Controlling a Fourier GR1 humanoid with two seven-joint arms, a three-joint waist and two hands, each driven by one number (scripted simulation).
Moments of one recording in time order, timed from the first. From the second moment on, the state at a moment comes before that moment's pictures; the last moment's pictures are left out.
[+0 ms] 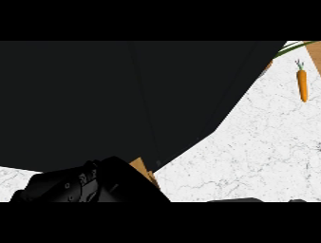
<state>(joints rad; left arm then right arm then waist) 0.46 0.78 -0.18 -2.14 0.95 0.25 -0.57 -0.86 -0.02 0.73 -1.97 -0.19 -0.49 0.68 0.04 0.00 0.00</state>
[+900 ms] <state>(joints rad) 0.40 0.70 -0.15 -2.11 0.89 0.26 -0.50 -1.20 0.00 0.43 -1.32 -0.23 -0.31 0.42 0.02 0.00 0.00</state>
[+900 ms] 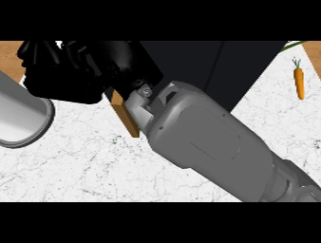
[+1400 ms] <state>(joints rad) 0.37 0.67 -0.15 -2.11 0.85 0.27 -0.45 -1.21 0.00 0.38 -1.15 -0.23 -0.18 0.24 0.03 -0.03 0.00</state>
